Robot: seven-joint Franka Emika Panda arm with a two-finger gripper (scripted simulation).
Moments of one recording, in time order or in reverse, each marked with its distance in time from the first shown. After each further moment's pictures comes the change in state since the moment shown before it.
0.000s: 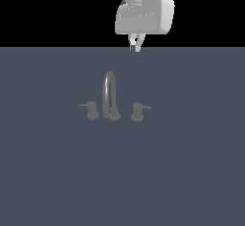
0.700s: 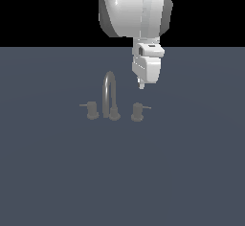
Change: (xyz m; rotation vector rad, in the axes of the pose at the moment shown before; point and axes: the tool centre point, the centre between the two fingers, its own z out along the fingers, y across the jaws) arm 0.070 -0.021 0.131 -0.005 0.042 0.440
